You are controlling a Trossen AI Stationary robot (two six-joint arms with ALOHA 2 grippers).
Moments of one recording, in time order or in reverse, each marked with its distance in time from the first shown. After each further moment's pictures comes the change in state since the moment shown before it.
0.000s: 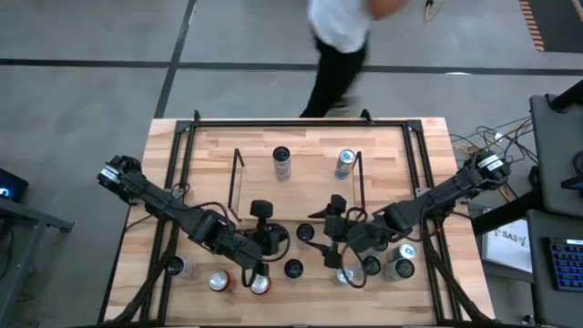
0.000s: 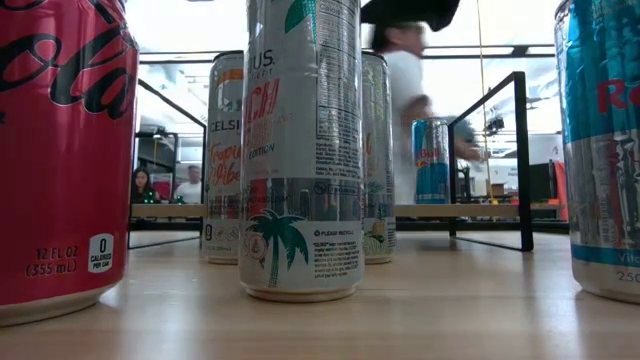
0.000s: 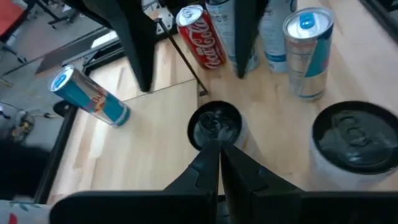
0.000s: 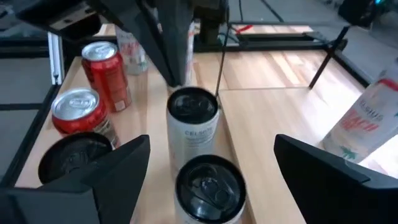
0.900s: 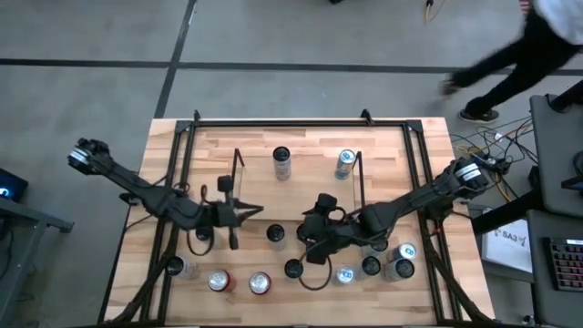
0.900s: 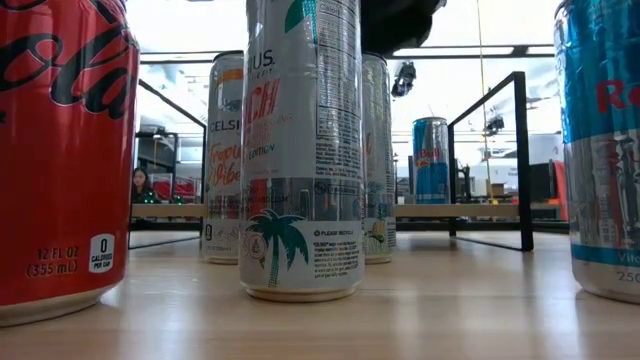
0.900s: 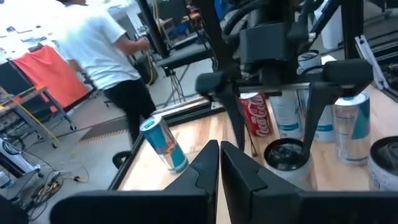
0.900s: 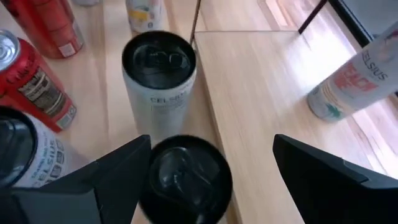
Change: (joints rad) left arm 0.016 -0.518 -0.586 0.652 -0.078 0.281; right arm -0.060 0.213 0.304 -0.438 -0.020 0.099
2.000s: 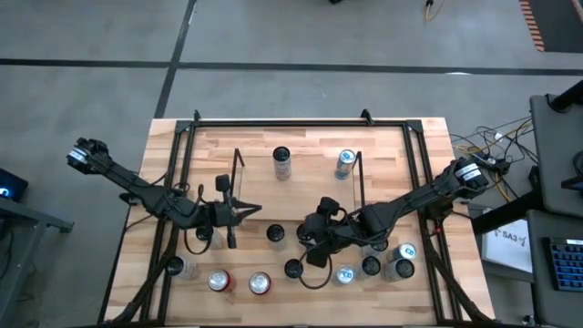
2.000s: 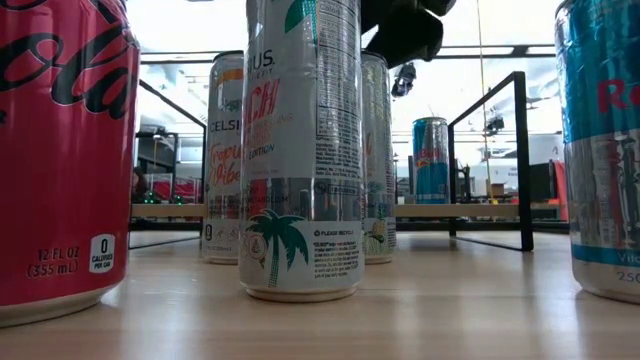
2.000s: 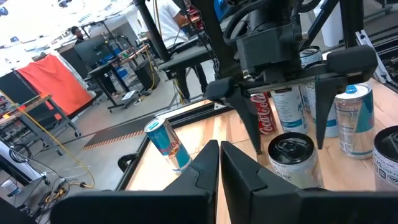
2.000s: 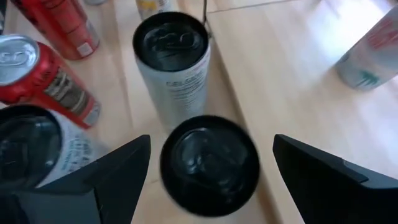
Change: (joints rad) left arm 0.000 -0.021 -0.022 0.012 0.002 0.040; right arm -0.003 -0.002 -0.020 -0.007 -0.087 0.154
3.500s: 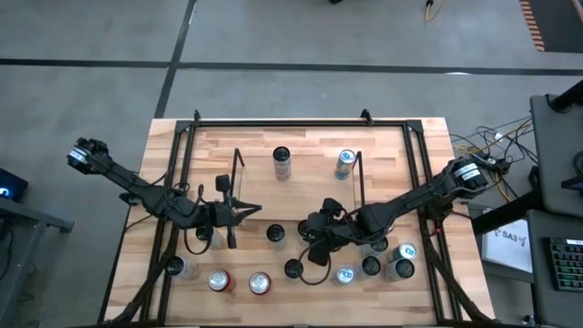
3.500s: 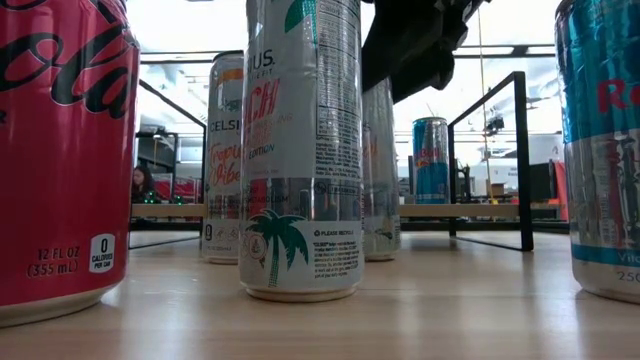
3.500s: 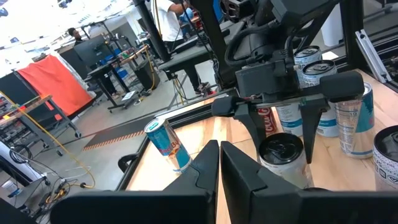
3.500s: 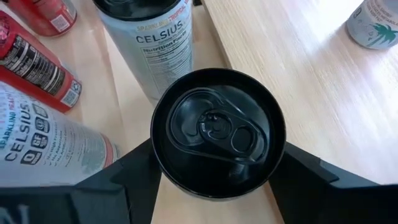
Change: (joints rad) left arm 0.000 0.001 0.000 0.001 0.000 0.004; right arm -0.018 -0.002 -0.072 0.017 -0.035 0.048
